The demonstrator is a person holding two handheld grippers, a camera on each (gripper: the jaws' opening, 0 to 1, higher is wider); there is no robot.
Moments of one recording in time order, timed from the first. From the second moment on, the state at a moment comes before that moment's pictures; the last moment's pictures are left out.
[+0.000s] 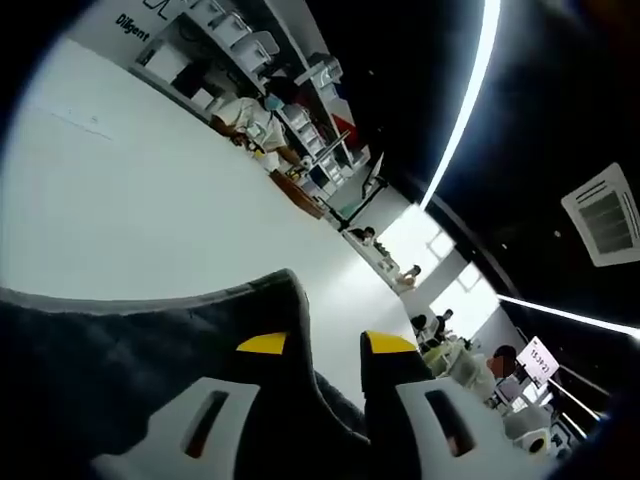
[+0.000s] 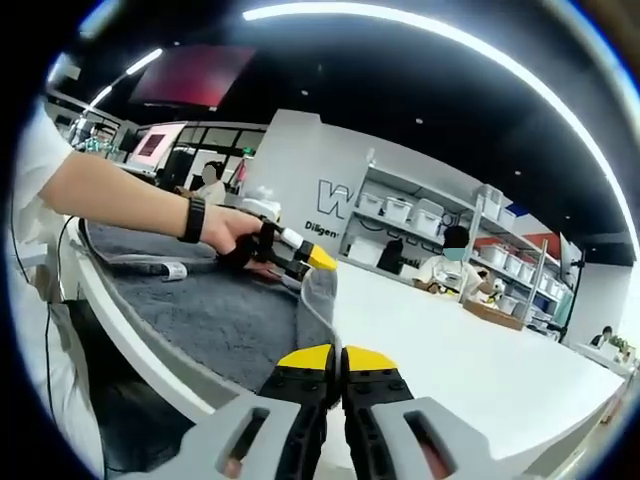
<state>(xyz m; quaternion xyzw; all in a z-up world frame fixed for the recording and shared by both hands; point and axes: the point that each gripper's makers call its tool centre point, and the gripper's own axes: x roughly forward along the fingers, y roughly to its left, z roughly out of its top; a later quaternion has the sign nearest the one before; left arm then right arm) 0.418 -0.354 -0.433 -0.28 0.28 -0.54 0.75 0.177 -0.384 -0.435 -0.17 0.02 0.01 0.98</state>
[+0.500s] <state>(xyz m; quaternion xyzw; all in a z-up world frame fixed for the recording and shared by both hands) 0.411 -0.374 -0.399 -0.31 0.23 -0.57 0.73 0.172 -0.399 -0.458 -0.16 0.06 -0.01 0.99</state>
